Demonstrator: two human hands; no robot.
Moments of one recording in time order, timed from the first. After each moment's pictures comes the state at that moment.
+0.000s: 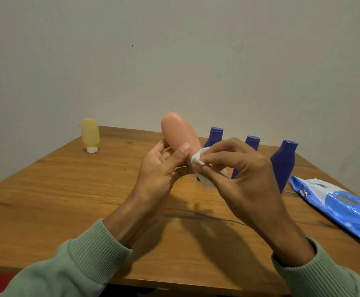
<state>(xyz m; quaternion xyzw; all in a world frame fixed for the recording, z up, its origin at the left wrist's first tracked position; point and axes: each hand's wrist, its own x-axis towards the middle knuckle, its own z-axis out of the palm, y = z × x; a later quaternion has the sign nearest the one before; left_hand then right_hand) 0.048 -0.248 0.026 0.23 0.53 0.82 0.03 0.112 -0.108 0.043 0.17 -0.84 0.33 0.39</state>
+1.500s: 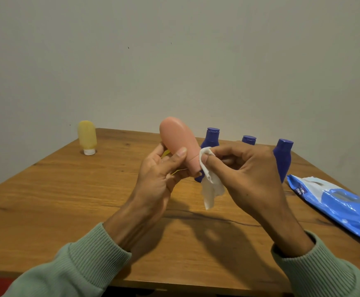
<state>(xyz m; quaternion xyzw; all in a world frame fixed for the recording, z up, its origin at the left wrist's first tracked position) 0.052 -0.244 0.027 0.22 0.49 0.84 0.07 0.108 -0.100 0.048 0.08 -0.83 0.41 0.37</state>
